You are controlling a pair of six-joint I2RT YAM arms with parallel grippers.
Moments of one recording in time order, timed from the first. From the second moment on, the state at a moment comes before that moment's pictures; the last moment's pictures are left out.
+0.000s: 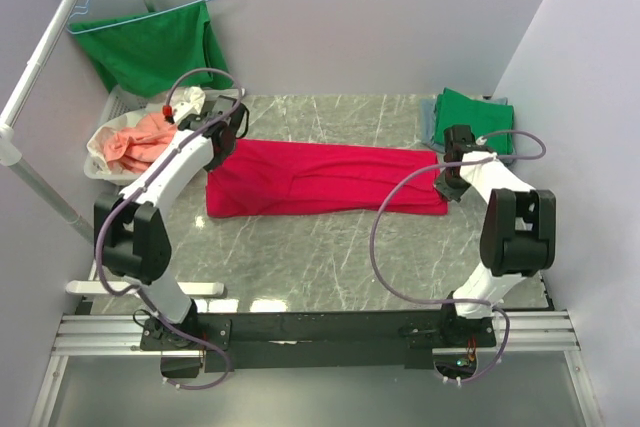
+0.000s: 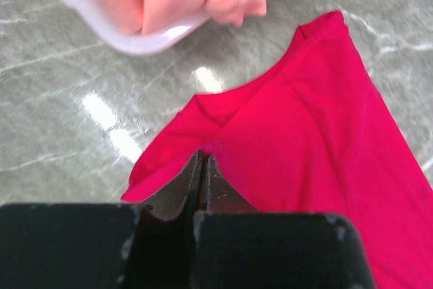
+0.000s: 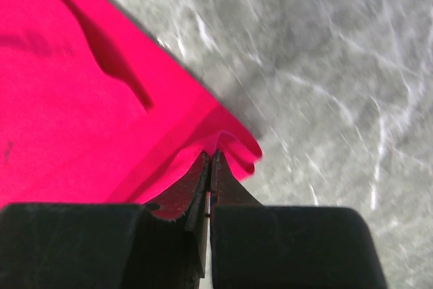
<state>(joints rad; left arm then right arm) -0.31 1.66 1.45 -0.96 -0.72 -1.13 -0.04 1.66 1.10 -0.68 0.29 0.76</state>
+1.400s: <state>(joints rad) -0.20 2.00 1.76 -0.66 -0.59 -0.85 -0.06 1.81 1.42 -0.63 0.25 0.67</state>
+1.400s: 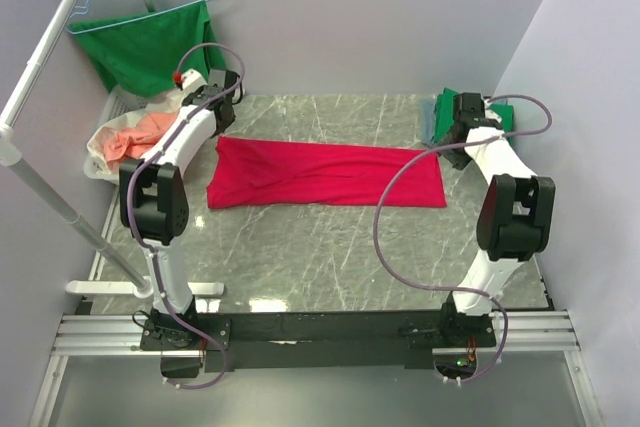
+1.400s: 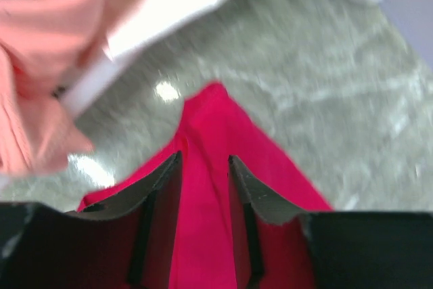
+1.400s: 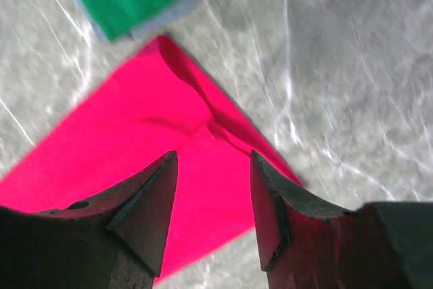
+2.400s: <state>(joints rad) -0.39 1.83 1.32 -0.69 -0.31 -0.86 0.07 1.66 1.12 -0.59 0.24 0.67</state>
